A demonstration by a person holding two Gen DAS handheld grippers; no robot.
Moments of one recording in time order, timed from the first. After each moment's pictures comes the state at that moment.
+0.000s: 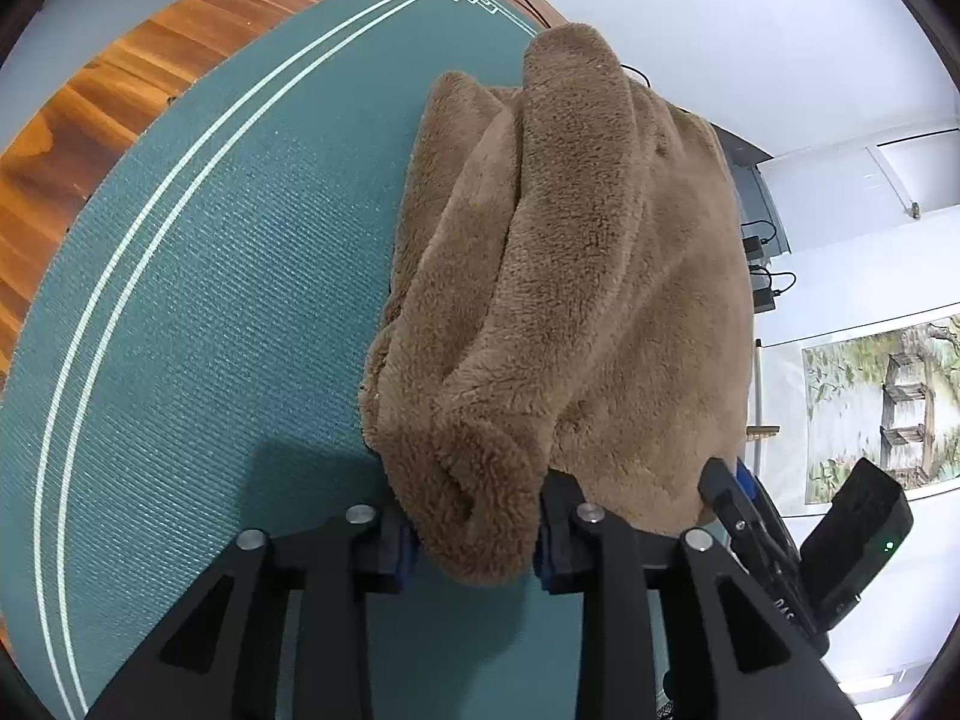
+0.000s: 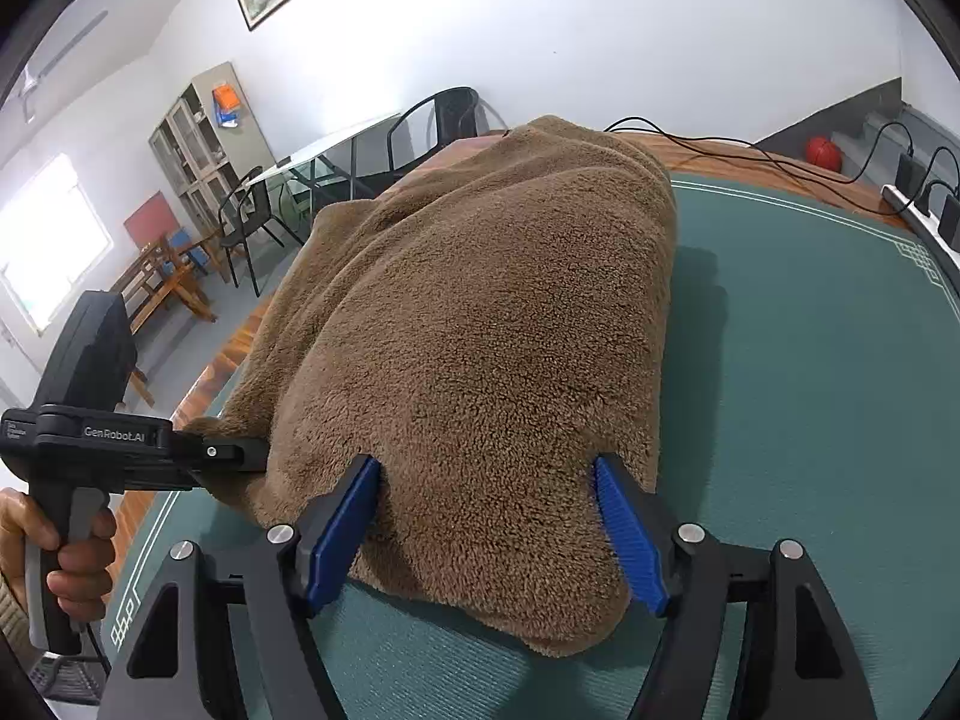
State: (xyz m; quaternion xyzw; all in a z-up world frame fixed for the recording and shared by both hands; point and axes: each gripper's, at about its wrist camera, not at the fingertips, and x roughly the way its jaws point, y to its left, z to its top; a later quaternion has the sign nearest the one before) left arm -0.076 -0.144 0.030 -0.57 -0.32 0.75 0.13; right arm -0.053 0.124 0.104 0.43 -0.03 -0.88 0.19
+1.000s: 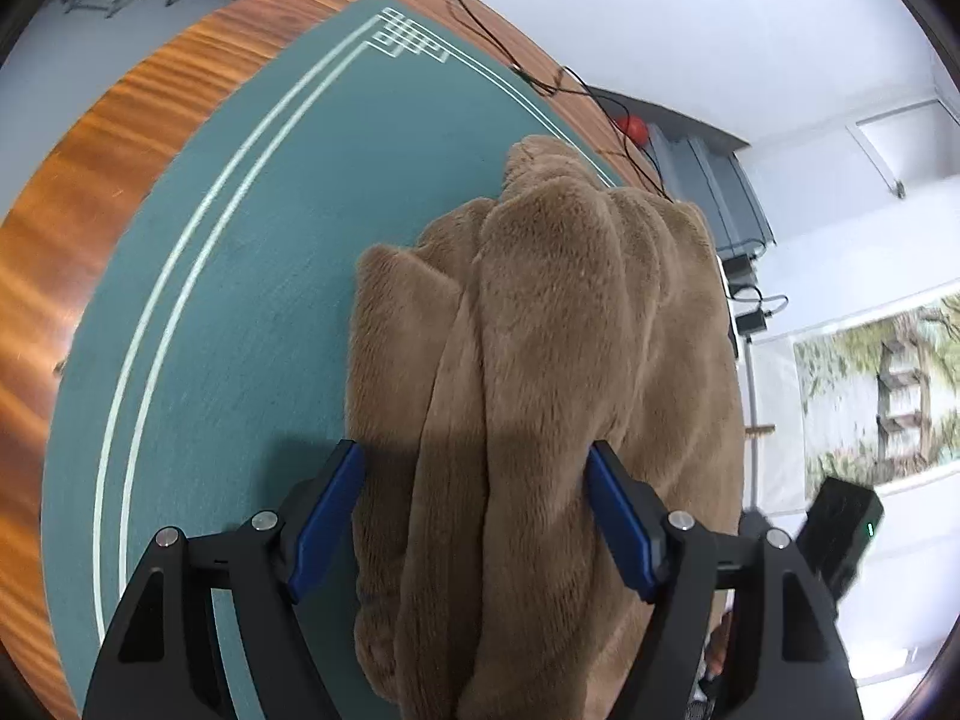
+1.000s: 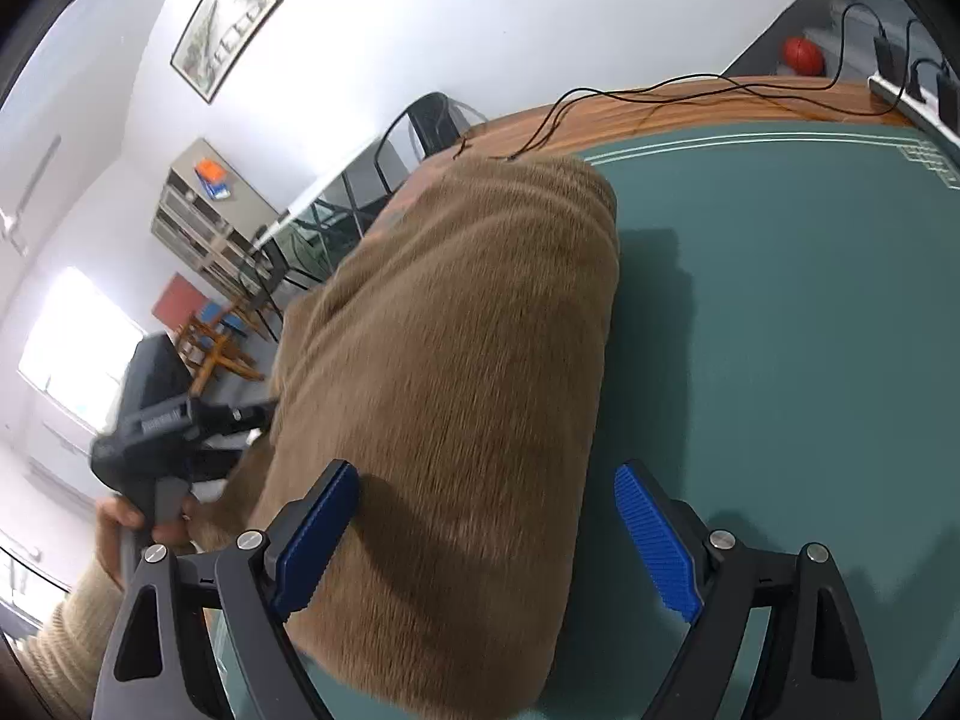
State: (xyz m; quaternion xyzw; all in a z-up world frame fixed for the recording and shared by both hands) left arm -0.183 -0.147 0.033 -0.56 -0.29 0.75 0.18; right arm -0.134 0.198 0.098 0.46 -0.18 -0.84 0.22
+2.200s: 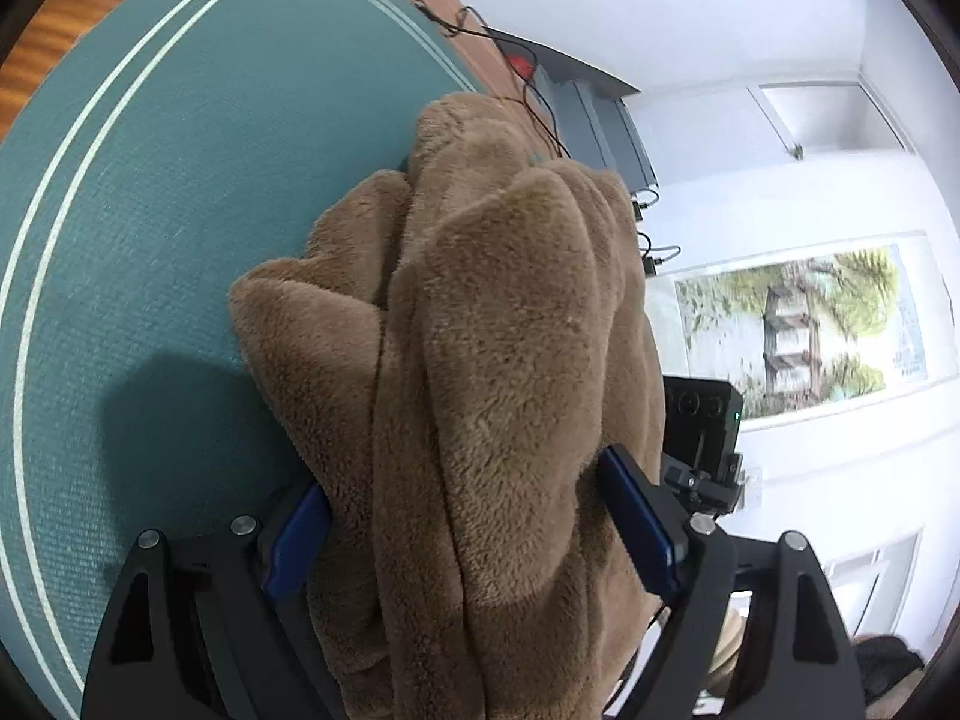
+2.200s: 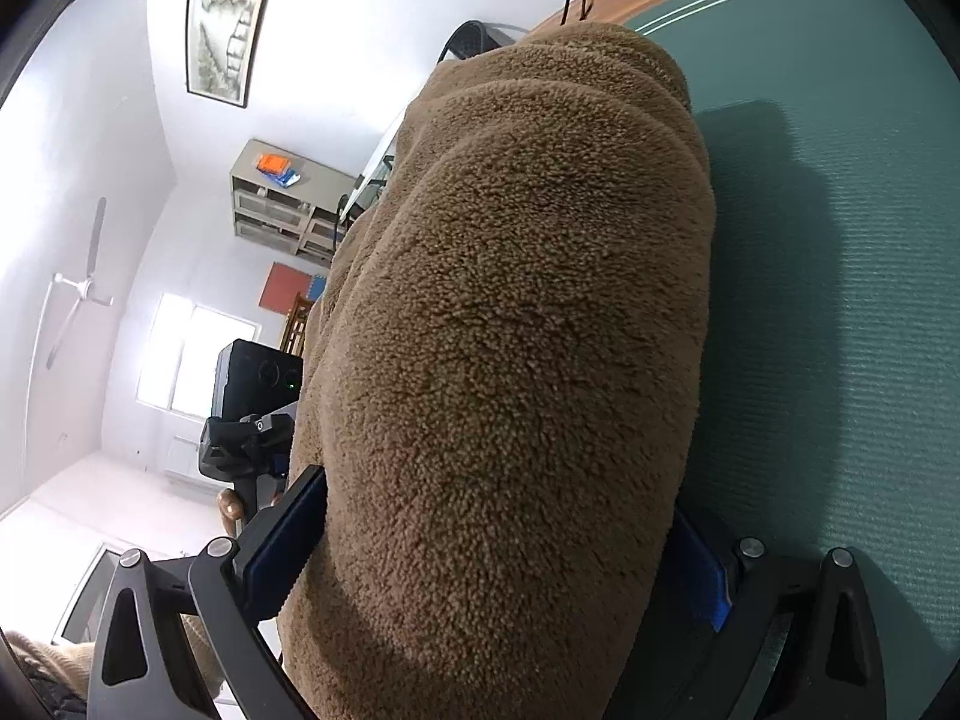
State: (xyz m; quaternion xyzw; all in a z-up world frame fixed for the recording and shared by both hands) left arm -0.207 -0.152 0.000 -0.56 -0.33 0.67 0.35; right arm -0.201 0.191 0.028 0.53 -0.29 -0.72 0.34
